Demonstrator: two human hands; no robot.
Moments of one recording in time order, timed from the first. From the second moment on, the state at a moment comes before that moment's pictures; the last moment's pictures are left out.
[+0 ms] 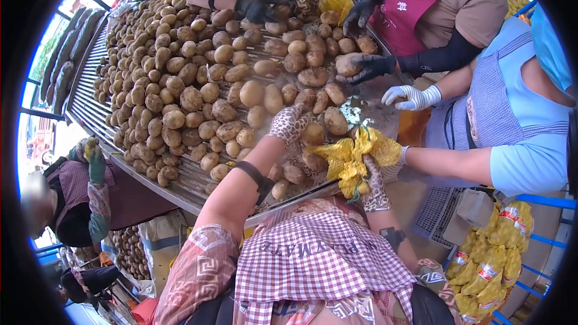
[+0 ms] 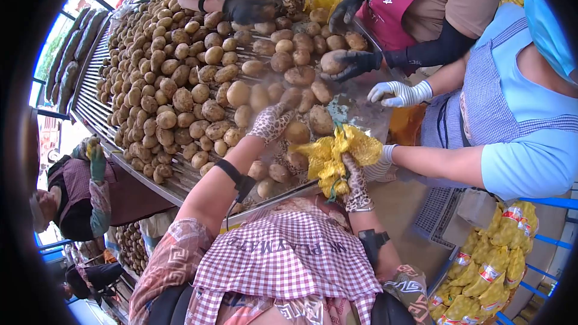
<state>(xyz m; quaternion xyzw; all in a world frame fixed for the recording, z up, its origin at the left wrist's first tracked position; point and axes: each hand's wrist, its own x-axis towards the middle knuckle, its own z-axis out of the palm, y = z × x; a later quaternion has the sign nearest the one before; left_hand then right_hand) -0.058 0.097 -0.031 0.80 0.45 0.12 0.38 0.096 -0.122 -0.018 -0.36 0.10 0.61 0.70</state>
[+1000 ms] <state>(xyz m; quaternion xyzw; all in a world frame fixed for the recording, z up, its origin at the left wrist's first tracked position) -0.143 0.054 -0.037 -0.04 -0.03 0.38 0.92 0.008 0.001 0.095 -0.50 -0.78 0.19 0.31</state>
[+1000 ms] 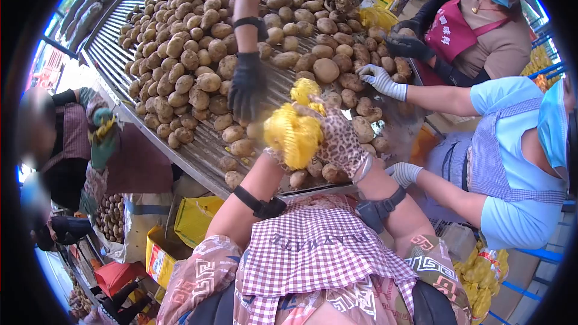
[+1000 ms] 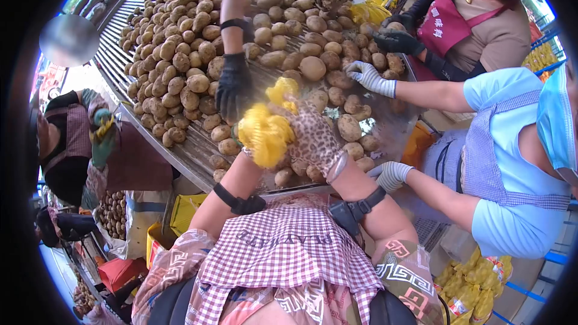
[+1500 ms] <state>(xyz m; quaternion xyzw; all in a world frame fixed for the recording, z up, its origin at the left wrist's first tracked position) -0.196 0.034 0.051 0.00 0.21 0.52 0.83 -0.059 0.030 0.104 -0.31 -0.85 0.13 0.39</state>
